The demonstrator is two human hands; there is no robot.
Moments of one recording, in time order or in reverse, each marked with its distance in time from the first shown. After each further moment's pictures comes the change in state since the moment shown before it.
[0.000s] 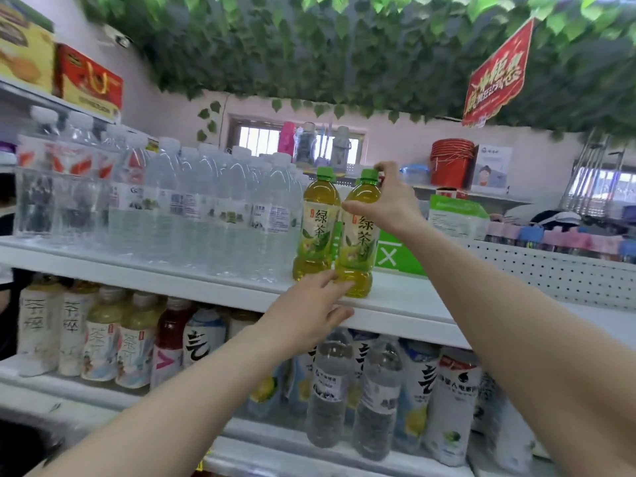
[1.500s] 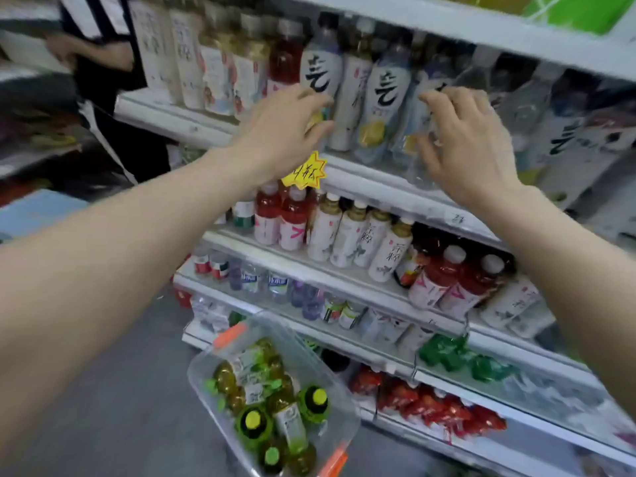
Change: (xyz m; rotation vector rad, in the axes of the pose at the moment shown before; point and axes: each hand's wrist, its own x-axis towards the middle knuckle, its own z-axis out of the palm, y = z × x) left_hand -0.214 -0.088 0.016 0.088 0.092 -0.245; right_hand -0.267 0.022 0.109 -0.504 -0.131 -0.488
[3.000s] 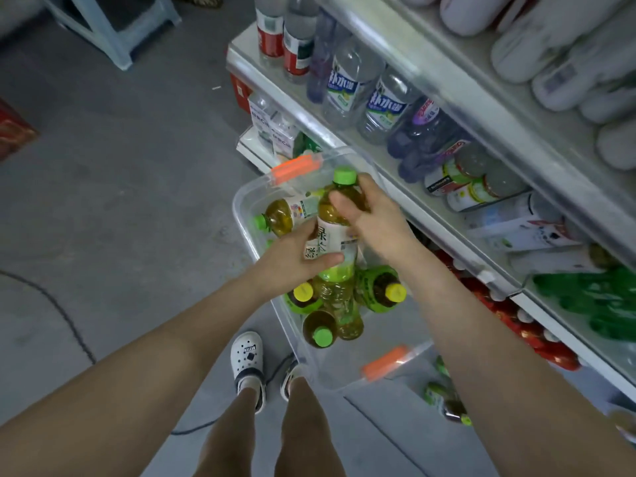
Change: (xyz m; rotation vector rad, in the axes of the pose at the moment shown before) left_hand -0.405 -0.050 0.291 -0.848 -0.639 -1.006; right_hand -0.257 -0.280 0.295 1.108 -1.180 0.515
